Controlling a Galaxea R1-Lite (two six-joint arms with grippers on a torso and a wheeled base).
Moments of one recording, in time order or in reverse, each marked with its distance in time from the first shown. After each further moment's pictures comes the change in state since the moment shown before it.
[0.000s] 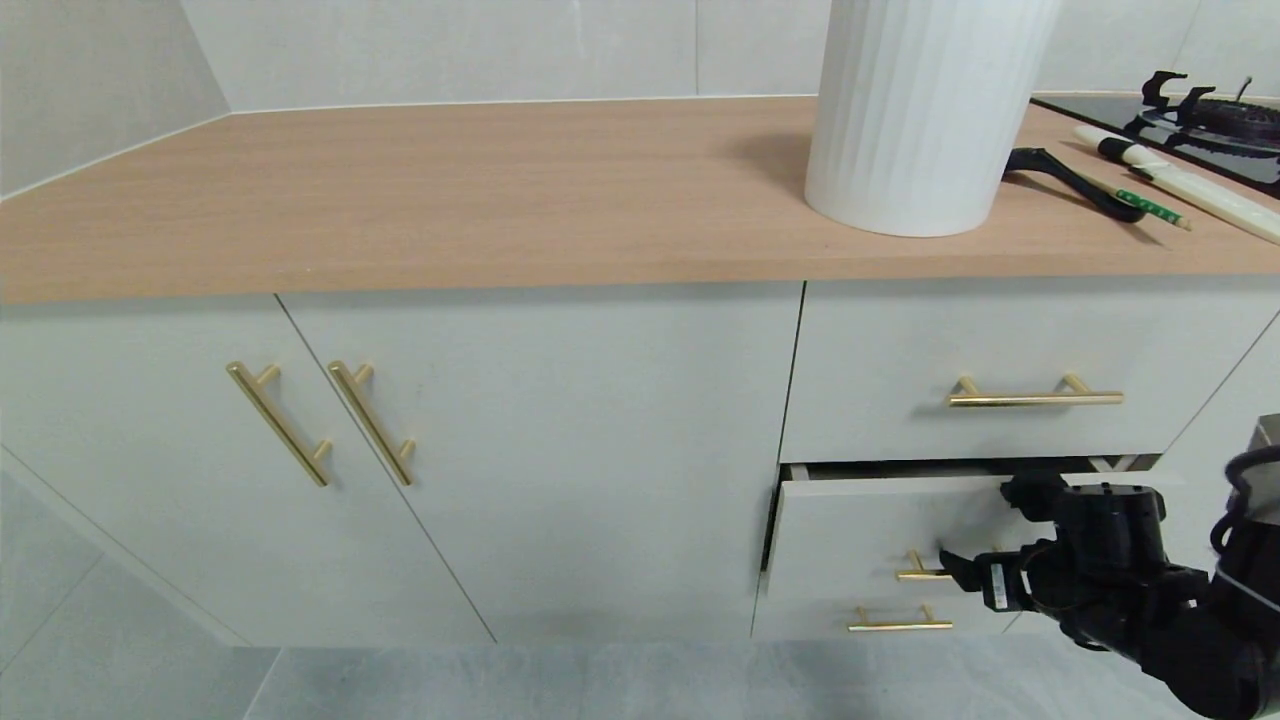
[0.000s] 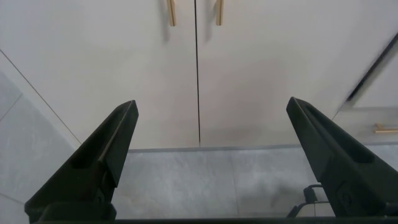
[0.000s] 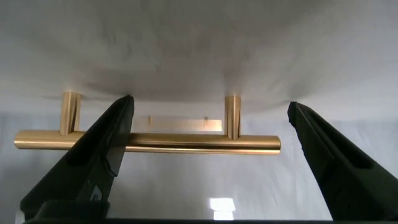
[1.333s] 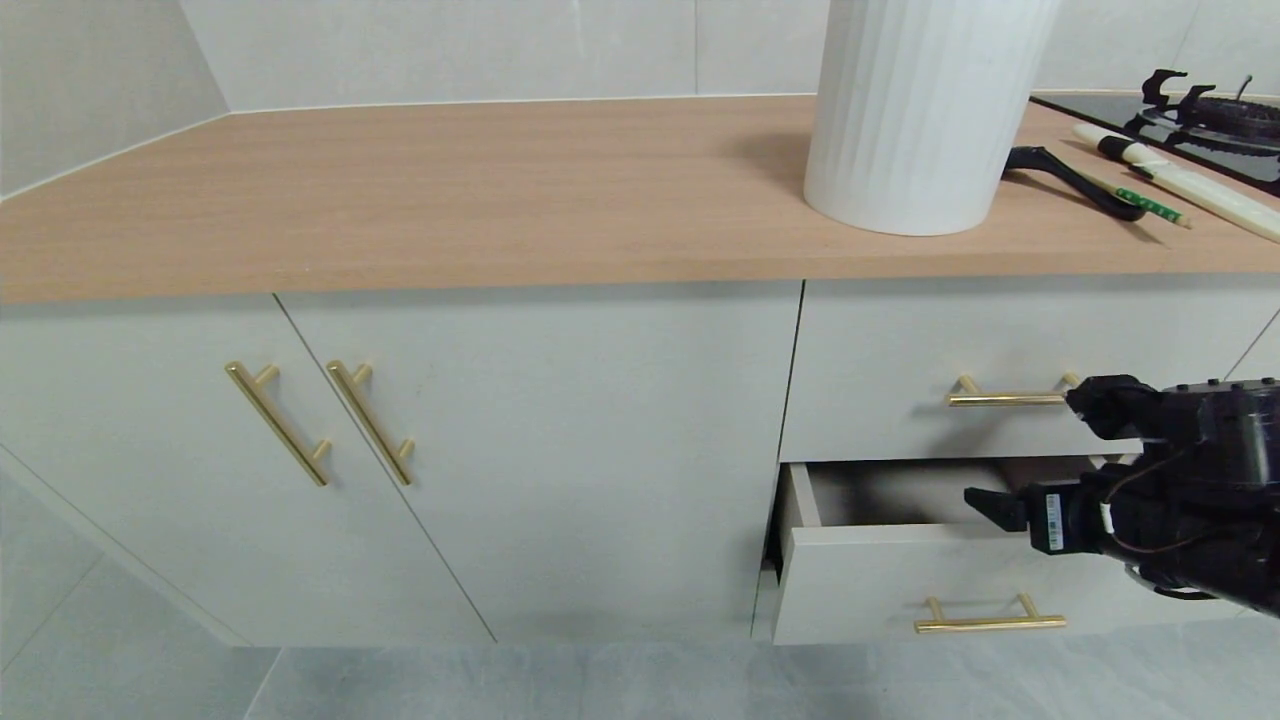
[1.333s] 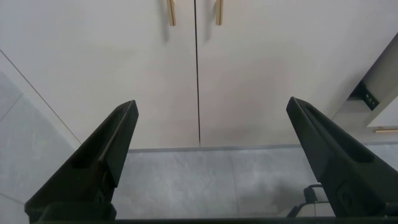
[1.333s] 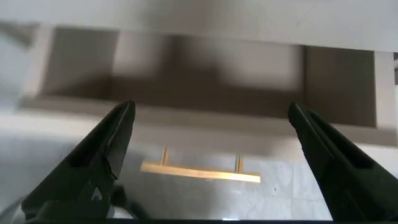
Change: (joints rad) left arm 0.000 0.000 0.000 0.000 0.000 0.000; right arm 0.100 -0.524 -0.161 0.542 -0.028 0.075
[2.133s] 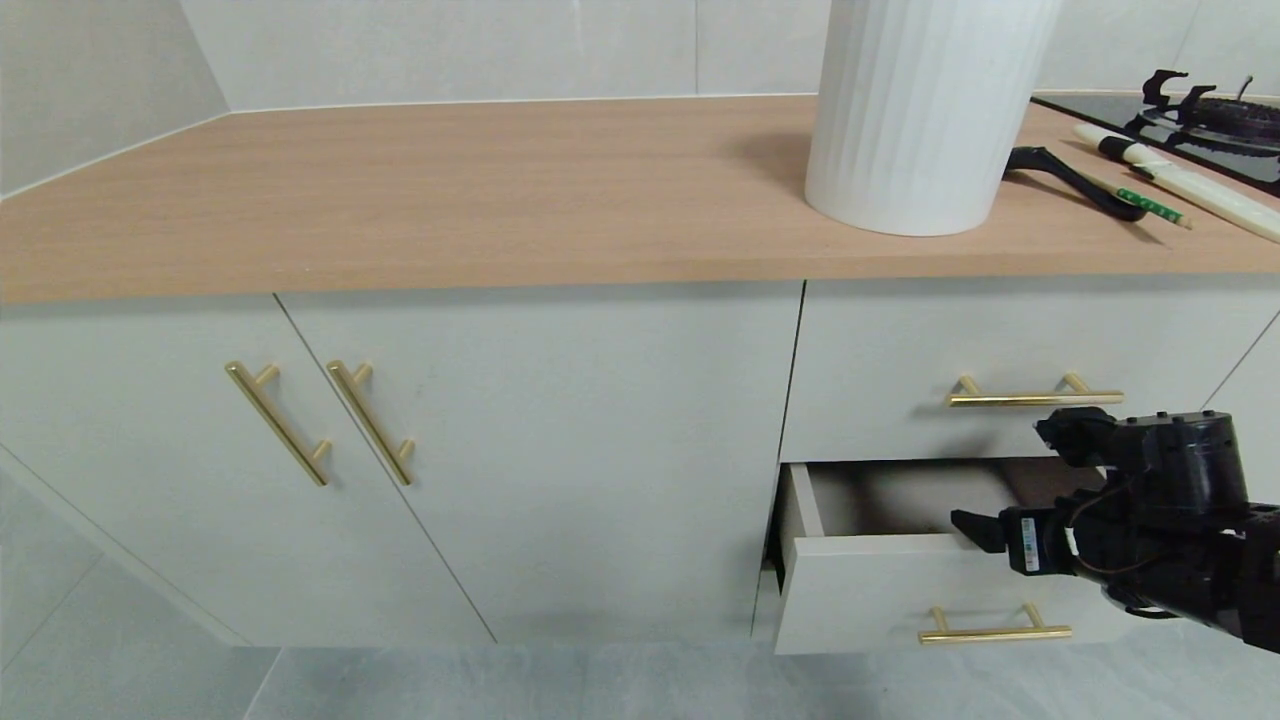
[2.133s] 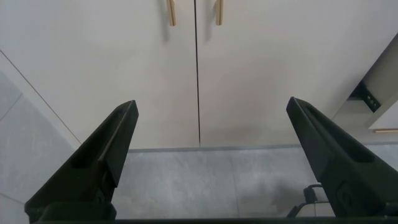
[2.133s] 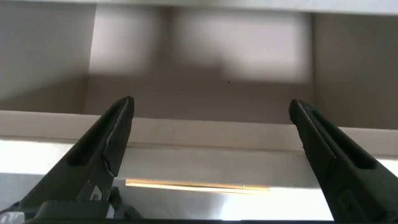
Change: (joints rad) left arm 0.000 0.000 0.000 0.000 0.000 0.000; right arm 0.000 0.102 0.046 -0.074 -0.011 0.008
